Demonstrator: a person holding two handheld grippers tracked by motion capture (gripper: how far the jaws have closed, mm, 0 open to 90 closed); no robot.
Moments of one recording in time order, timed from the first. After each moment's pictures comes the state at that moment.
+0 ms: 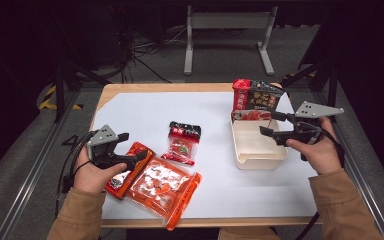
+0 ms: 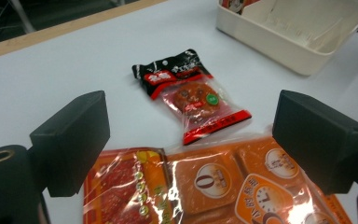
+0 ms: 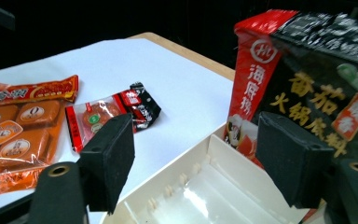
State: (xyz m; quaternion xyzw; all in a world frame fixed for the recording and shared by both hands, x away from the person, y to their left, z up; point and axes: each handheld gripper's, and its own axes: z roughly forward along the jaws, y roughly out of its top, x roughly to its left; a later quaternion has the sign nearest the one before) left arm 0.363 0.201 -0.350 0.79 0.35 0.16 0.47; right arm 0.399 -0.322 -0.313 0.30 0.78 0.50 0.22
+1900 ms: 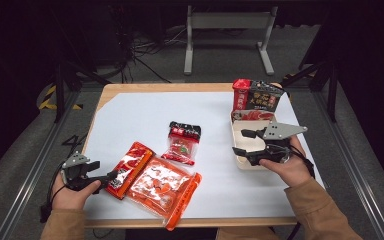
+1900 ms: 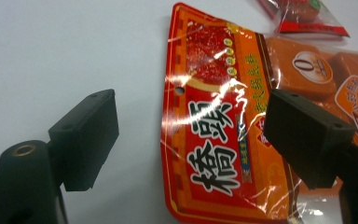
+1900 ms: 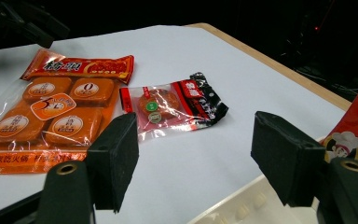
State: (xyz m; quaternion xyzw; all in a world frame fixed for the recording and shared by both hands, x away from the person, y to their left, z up) left arm 0.334 0.280 -0.430 0.76 0.50 0.12 0.41; right arm 0.382 -0.260 -0.350 0.21 0.82 0.50 0.18
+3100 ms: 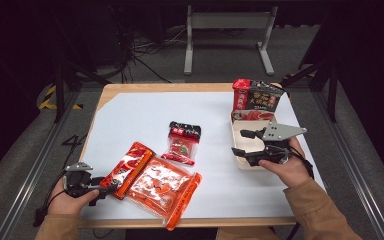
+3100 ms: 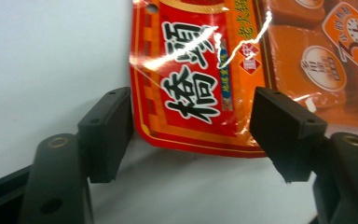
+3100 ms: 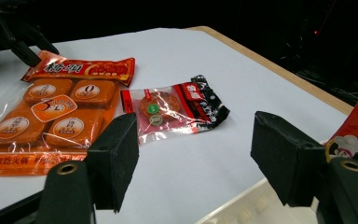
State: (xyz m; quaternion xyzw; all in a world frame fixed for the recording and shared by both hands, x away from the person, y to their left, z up) left arm 0.326 0.283 -0.439 0.79 0.50 0.02 0.35; right arm 0.381 -0.259 -0.351 0.21 0.81 0.51 0.19
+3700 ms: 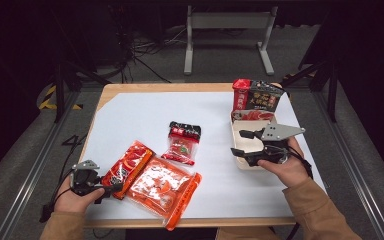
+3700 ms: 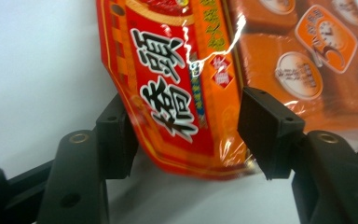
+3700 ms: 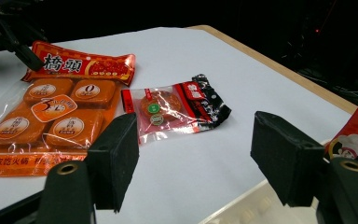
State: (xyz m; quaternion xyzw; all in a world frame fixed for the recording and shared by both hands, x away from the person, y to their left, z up) left arm 0.334 0.268 -0.441 0.80 0.46 0.00 0.38; right arm 0.382 -0.257 -0.354 0.21 0.81 0.51 0.18
